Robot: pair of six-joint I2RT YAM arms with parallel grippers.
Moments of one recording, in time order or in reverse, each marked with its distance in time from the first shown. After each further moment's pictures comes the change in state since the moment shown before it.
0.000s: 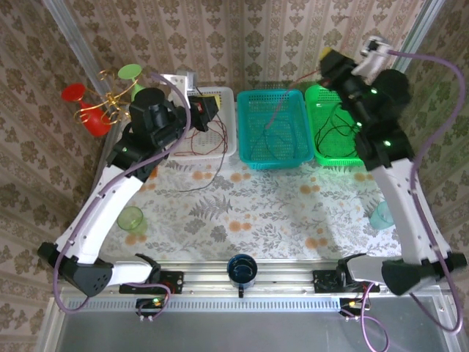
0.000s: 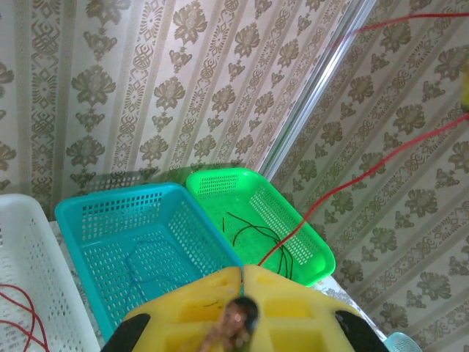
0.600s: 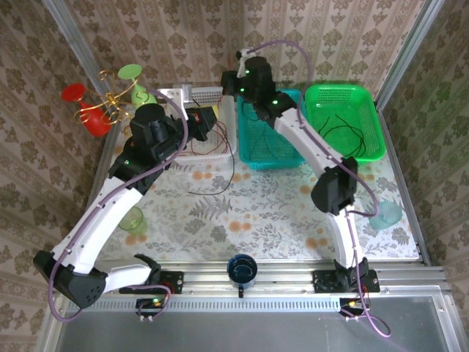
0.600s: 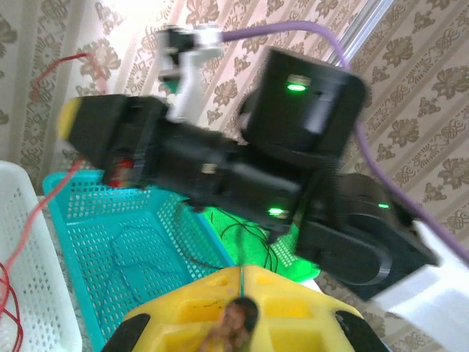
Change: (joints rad) left arm -0.019 -0.074 -0.168 0.109 -0.026 -0.114; right arm 0.263 0.913 0.723 -0.232 0.025 -0.153
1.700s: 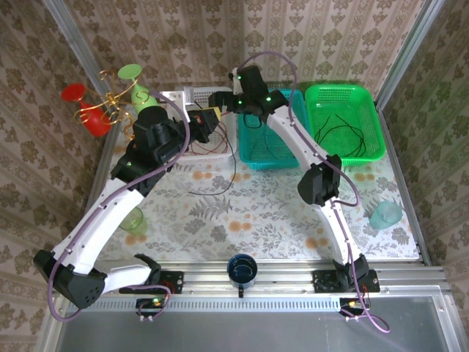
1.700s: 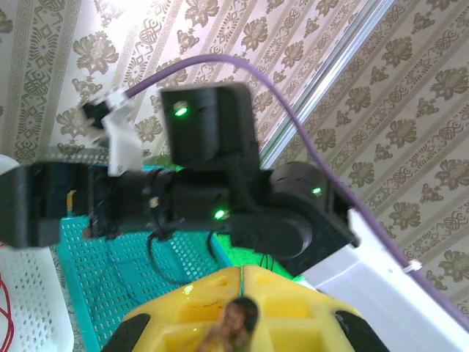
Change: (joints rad) left arm -0.013 -0.007 -0.019 0.017 -0.014 -0.016; right arm -0.039 0.179 0.272 -0.426 -0.163 -0.056
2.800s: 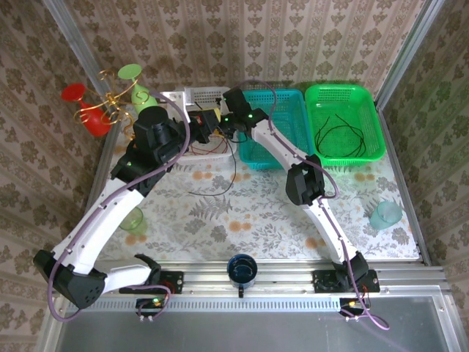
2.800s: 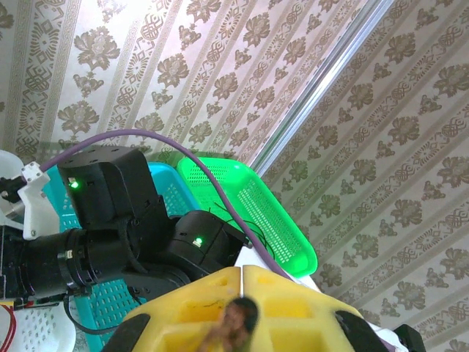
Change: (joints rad) left arm 0.000 0.000 0.000 -0.011 0.000 0.000; right arm 0.056 0.211 -0.018 0.142 -0.258 0.322
